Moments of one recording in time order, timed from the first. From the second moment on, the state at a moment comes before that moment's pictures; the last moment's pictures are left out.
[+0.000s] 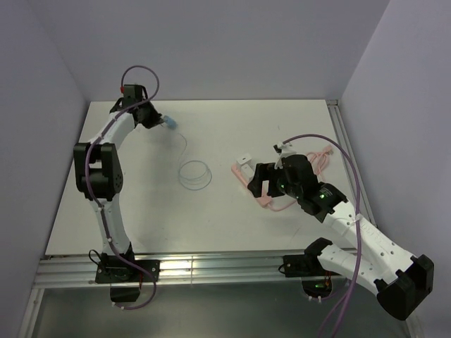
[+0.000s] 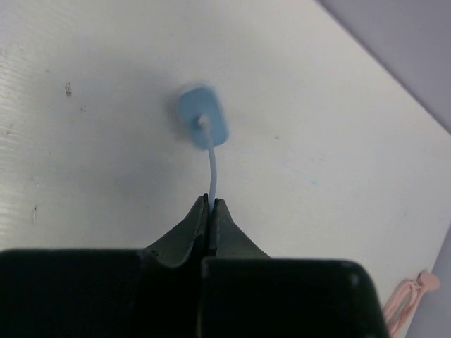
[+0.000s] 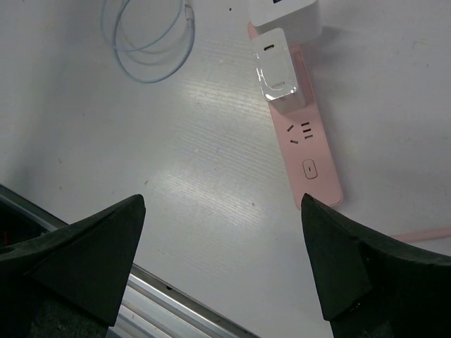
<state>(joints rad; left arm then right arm) -0.06 2.12 1.73 -0.39 0.14 -0.70 0.58 0.88 0.75 -0.49 -0.02 0.45</state>
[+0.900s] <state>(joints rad) -0.21 1.18 1.39 -0.38 0.78 -0.46 0.58 0.84 0.85 -0.44 -0.37 0.36</state>
